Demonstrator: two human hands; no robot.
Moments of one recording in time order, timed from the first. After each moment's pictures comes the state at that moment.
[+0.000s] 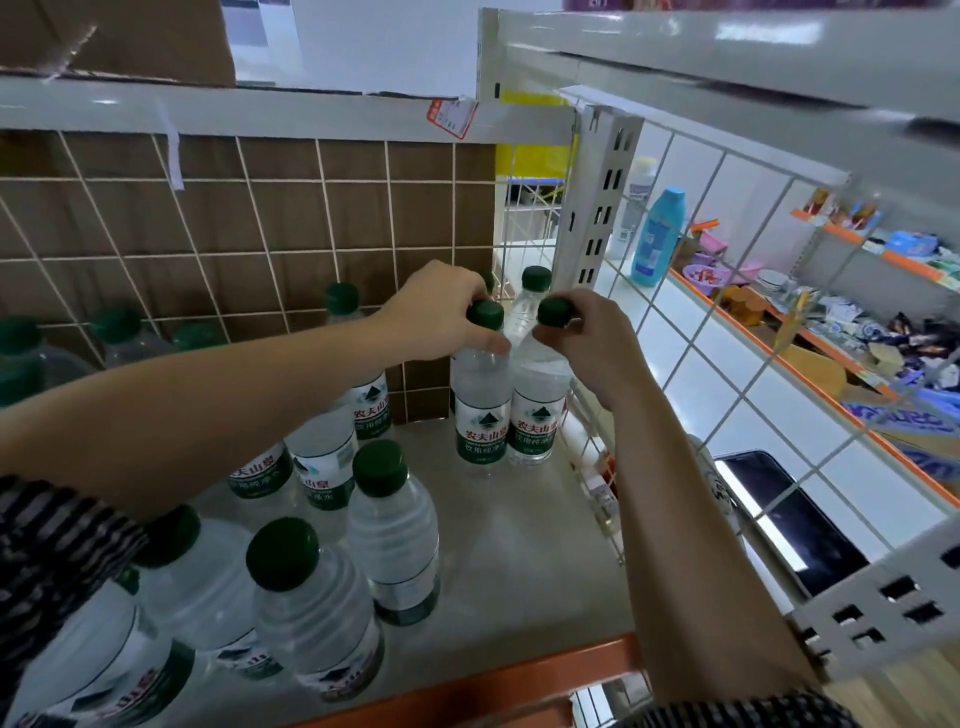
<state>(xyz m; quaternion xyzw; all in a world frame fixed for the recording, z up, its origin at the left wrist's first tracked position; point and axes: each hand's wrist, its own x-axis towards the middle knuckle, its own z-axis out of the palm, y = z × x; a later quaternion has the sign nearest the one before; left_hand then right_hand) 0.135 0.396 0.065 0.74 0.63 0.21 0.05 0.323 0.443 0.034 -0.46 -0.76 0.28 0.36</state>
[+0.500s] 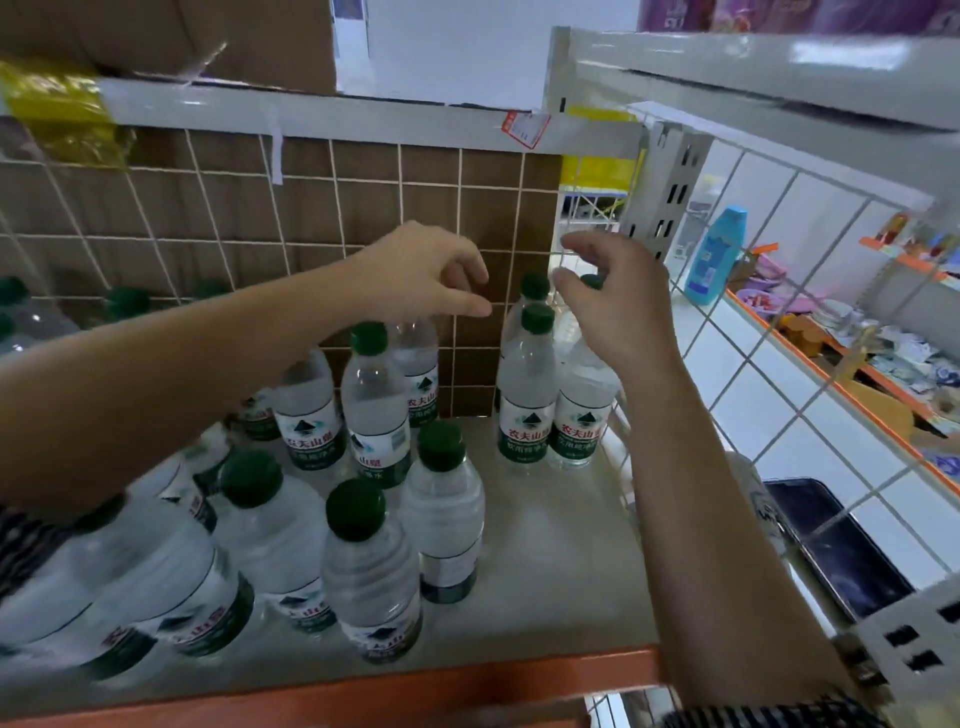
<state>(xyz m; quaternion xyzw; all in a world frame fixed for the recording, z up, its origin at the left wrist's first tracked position) 0.086 0.335 0.111 0.72 0.67 0.18 0.08 0.290 0.400 0.088 -0.38 -0.78 0.21 0.44</state>
